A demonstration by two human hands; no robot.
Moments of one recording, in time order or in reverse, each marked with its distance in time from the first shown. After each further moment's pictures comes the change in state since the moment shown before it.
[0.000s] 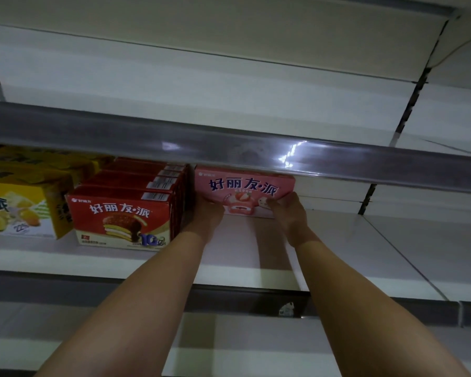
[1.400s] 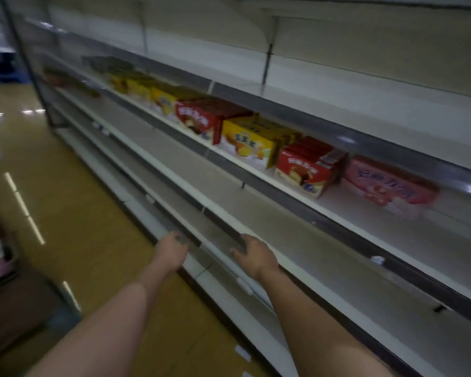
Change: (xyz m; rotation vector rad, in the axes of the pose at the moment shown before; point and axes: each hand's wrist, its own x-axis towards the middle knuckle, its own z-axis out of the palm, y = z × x) left_hand -0.412 -0.077 -0.291 0.449 0.533 -0.494; right_hand -0.398 -0.071 0.031 -0.598 -1.086 -0.540
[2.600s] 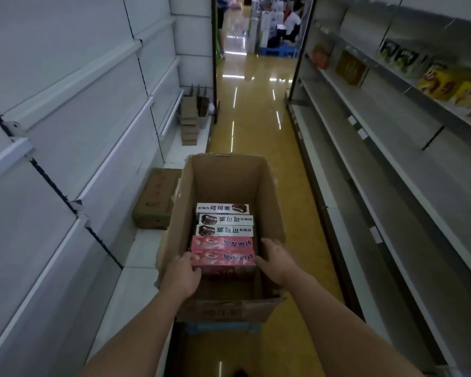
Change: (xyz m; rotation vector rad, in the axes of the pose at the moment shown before) left_hand 0.065 -0.455 -0.374 0.011 0.448 -0.679; right_hand 0.154 -0.529 0.363 -0.316 -0.508 -0.659
